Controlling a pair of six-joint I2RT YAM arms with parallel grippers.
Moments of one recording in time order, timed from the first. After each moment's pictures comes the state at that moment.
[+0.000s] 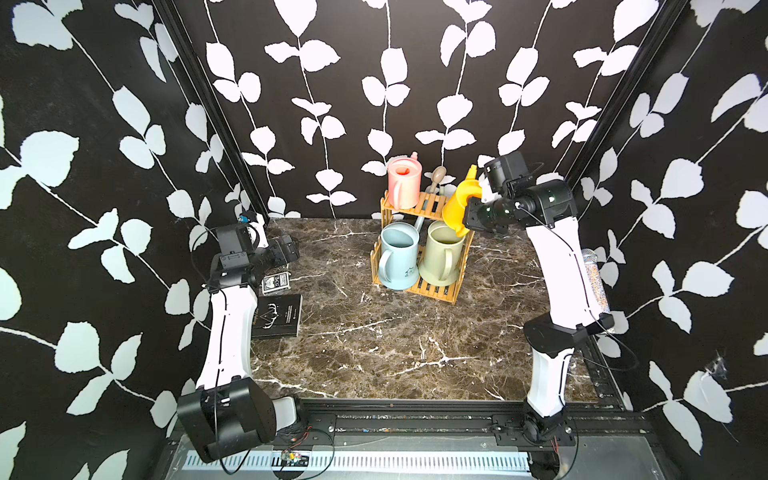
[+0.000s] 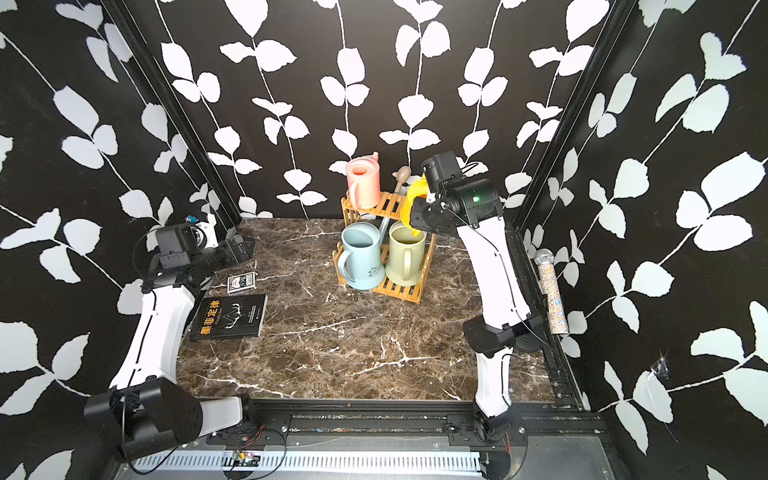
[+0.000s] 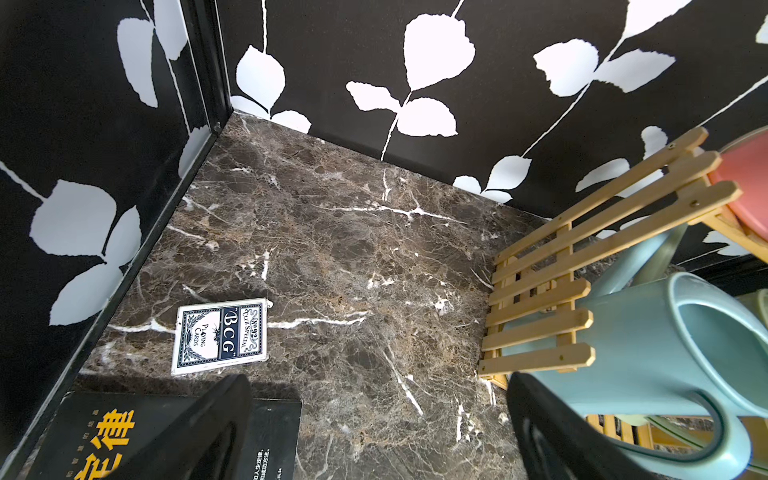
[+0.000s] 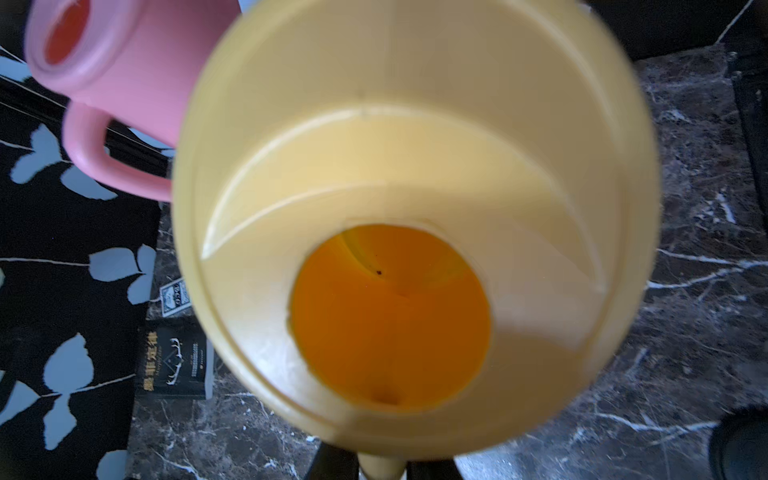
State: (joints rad) left arm 0.25 1.27 1.21 -0.50 0.35 -0.16; right arm 0.44 2.00 2.74 -1.55 -0.04 0.52
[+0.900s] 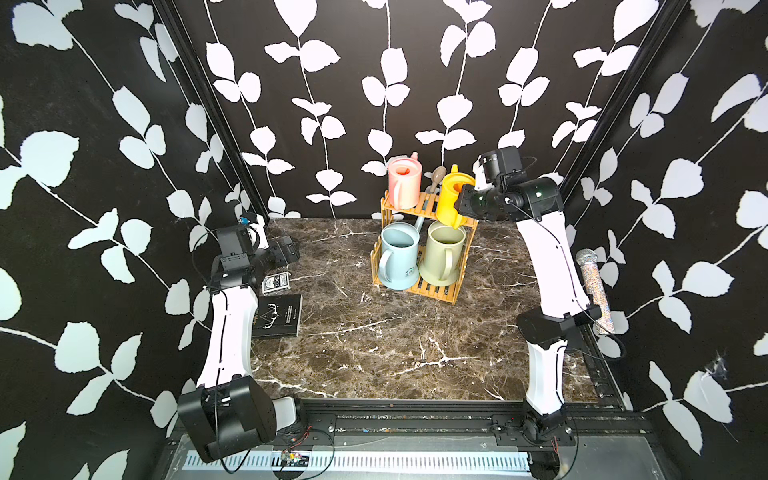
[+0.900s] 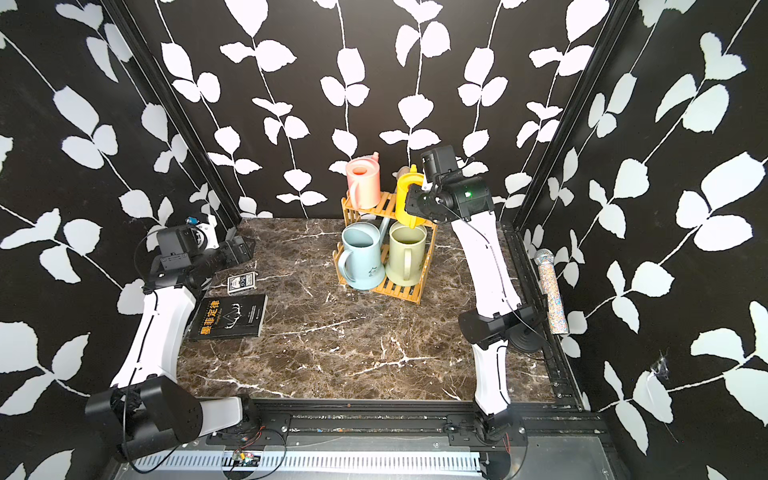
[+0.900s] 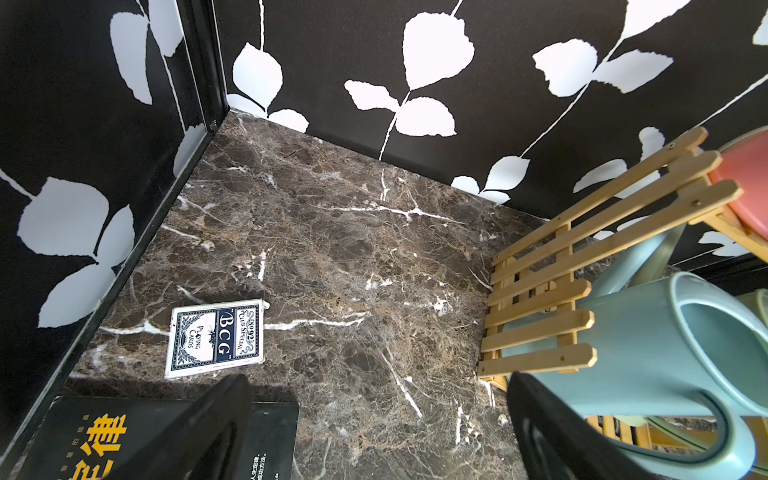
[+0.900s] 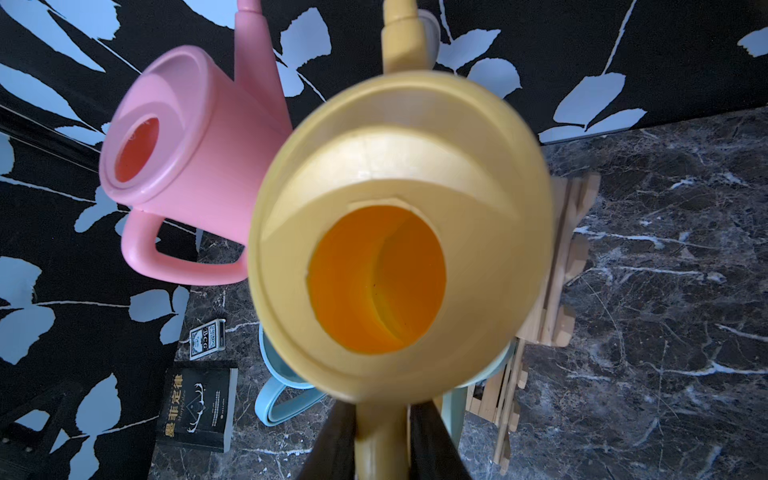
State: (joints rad) left arm 0.25 1.27 1.18 -0.47 0.36 -0.16; right arm 0.41 2.07 2.77 -1.41 -0.06 0.51
